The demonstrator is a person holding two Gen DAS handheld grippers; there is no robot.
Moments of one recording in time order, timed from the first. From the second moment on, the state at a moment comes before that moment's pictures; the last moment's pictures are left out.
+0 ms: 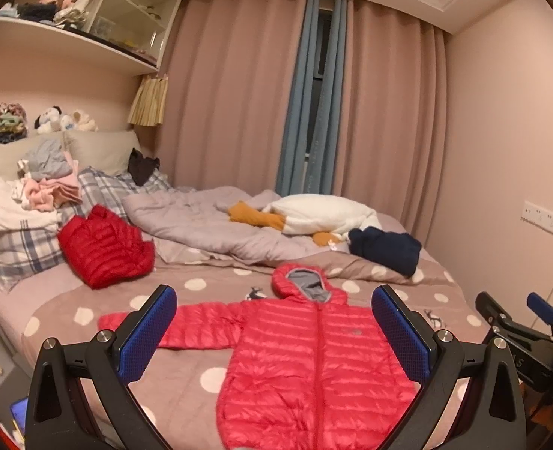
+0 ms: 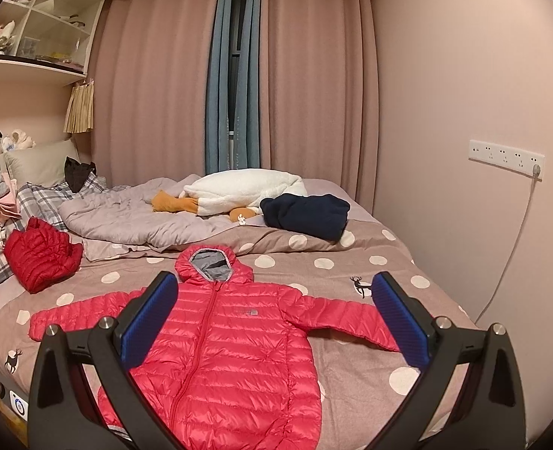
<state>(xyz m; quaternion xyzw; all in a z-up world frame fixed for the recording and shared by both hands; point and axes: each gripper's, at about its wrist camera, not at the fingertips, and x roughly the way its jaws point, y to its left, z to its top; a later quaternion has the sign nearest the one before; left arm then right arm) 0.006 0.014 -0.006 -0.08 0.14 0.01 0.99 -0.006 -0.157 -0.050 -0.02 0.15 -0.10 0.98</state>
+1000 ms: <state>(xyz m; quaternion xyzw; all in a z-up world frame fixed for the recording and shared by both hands) 0.008 0.012 -0.010 -0.09 0.15 0.01 0.99 -0.007 -0.163 -0.047 -0.01 0.15 -0.11 0.98</state>
